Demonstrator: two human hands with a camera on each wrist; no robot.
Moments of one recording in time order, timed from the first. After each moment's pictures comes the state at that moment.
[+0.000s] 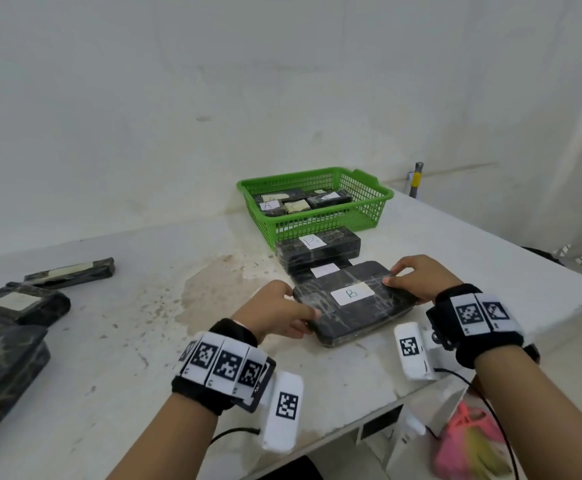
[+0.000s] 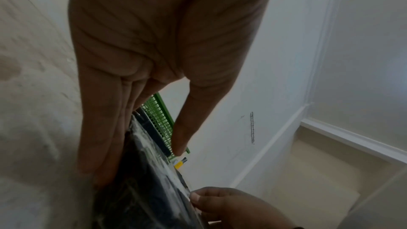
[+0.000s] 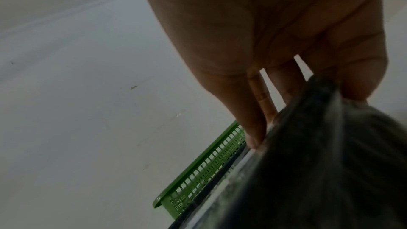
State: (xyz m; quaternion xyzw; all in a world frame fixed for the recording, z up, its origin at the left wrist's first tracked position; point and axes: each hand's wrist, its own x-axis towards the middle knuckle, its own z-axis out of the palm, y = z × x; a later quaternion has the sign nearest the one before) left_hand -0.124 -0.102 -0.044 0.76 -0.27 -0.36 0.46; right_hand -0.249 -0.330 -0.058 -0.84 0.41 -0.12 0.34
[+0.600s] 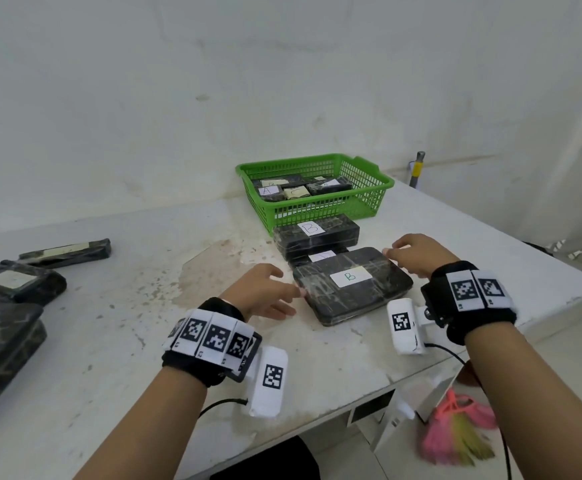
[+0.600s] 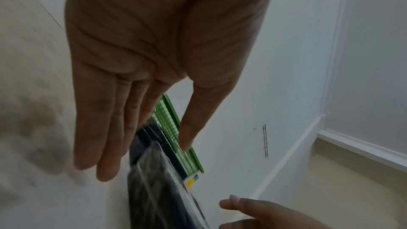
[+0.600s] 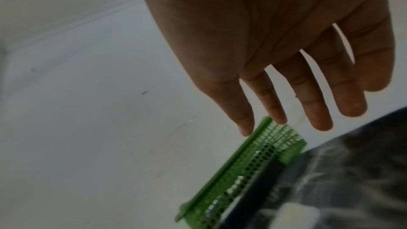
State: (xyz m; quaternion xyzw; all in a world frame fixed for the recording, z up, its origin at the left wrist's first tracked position) left_hand -0.106 -0.097 -0.050 0.76 -0.23 -0.38 0.48; right_hand -0.244 -0.320 -0.030 -0.85 0.43 -0.09 0.30
